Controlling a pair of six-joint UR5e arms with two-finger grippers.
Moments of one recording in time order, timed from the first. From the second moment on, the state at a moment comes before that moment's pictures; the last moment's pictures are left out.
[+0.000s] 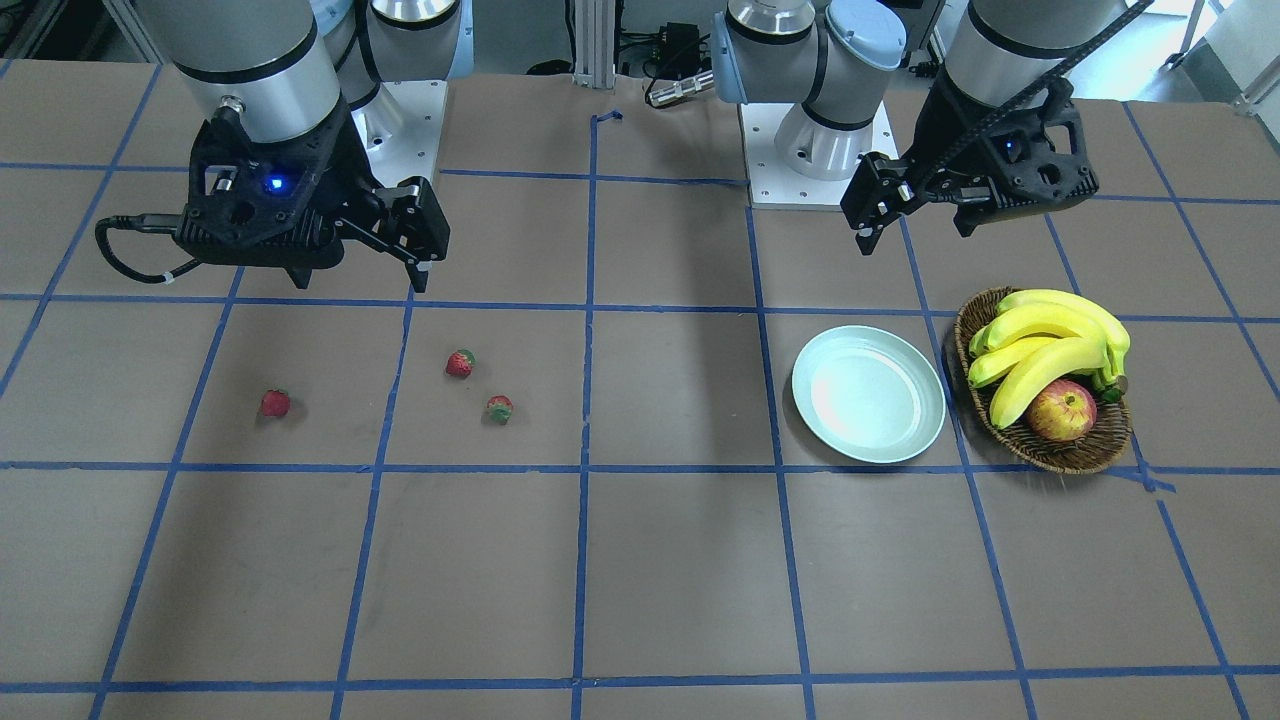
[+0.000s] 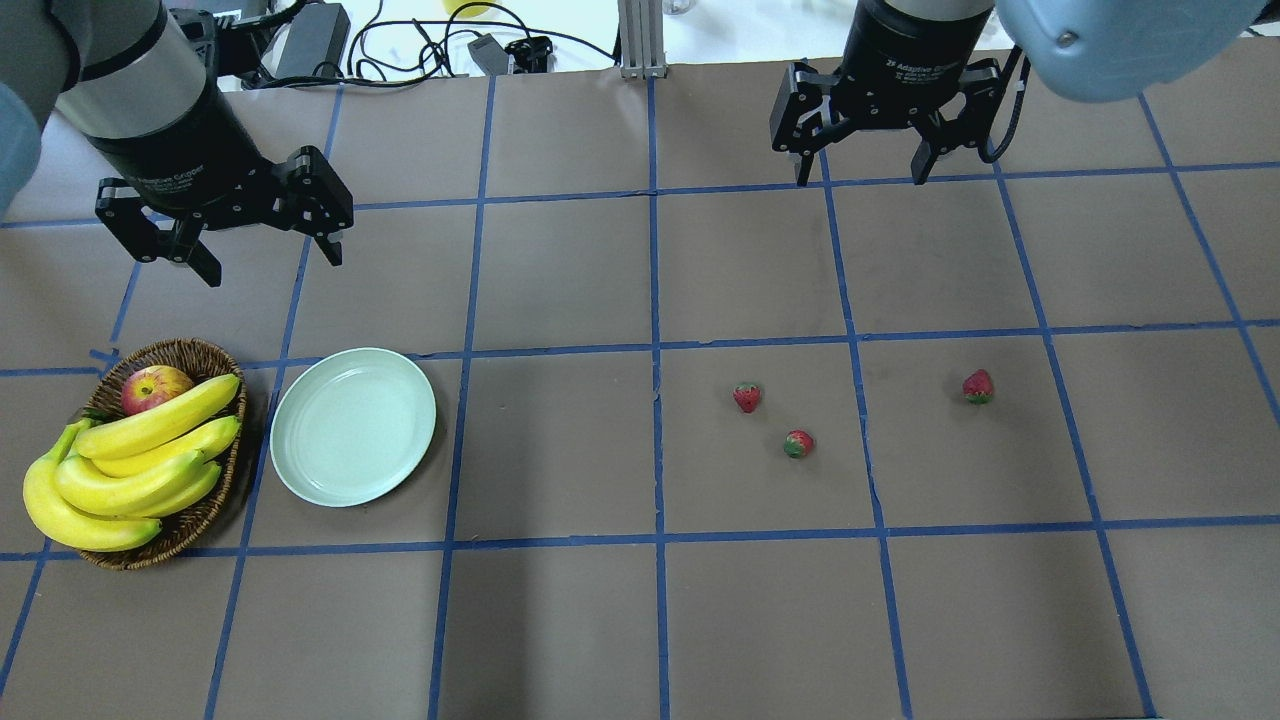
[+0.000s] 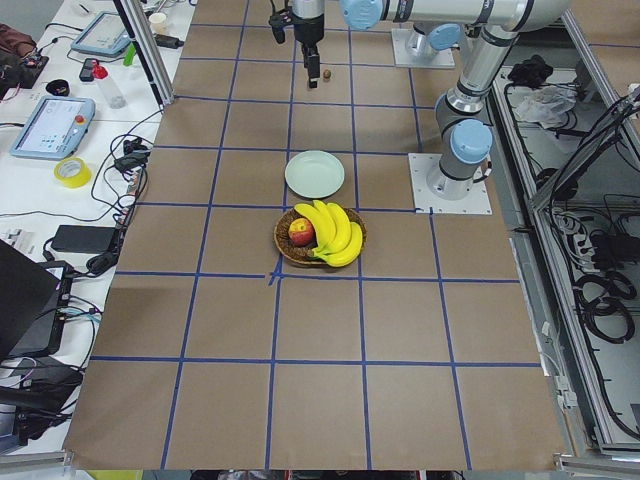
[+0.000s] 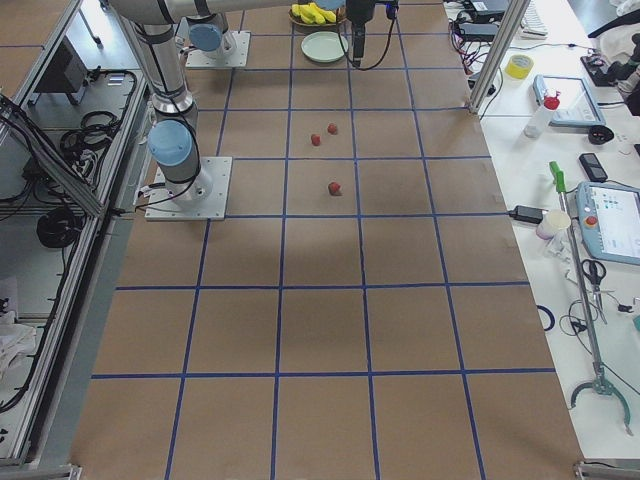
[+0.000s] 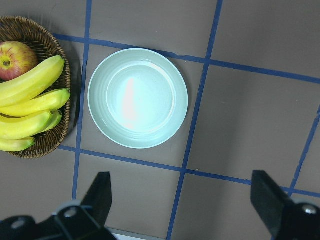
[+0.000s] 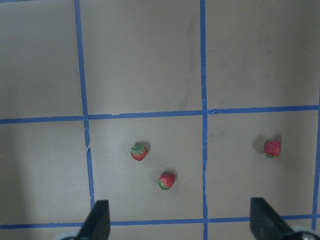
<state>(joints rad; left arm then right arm) -1.51 -1.52 -1.58 -1.64 1.64 -0.15 1.69 -1.45 1.40 -1.54 -1.56 0.15</state>
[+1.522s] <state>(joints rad) -1.50 -1.51 -1.62 -1.63 1.63 -0.16 1.69 -1.45 1.40 -1.54 -1.56 0.15</state>
